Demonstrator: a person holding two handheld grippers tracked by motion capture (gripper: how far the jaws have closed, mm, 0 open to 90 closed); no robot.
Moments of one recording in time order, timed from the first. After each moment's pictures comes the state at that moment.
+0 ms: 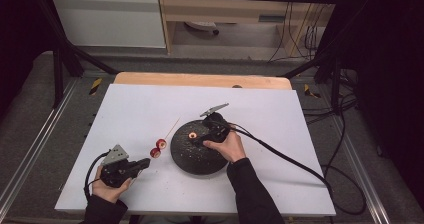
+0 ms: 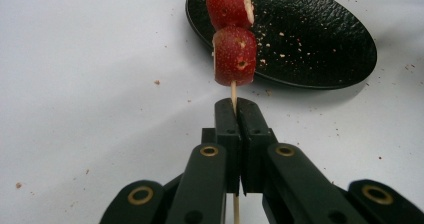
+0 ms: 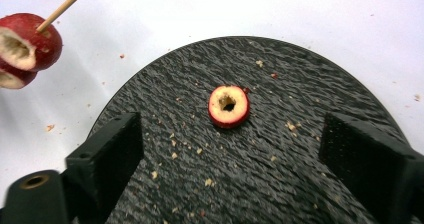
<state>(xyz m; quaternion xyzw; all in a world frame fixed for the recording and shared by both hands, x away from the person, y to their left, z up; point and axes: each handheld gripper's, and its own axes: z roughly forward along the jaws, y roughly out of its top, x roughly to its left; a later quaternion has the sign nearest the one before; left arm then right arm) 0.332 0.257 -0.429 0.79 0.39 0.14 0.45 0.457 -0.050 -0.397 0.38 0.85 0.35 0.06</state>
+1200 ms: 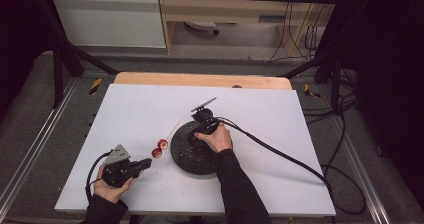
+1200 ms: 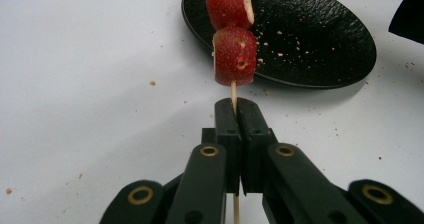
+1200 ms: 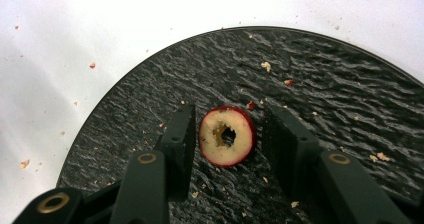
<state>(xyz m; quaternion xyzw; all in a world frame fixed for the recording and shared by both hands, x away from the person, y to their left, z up) 0.332 0.254 -0.429 0.79 0.39 0.13 0.45 0.494 -0.021 -0.419 0.43 0.85 0.30 0.00</state>
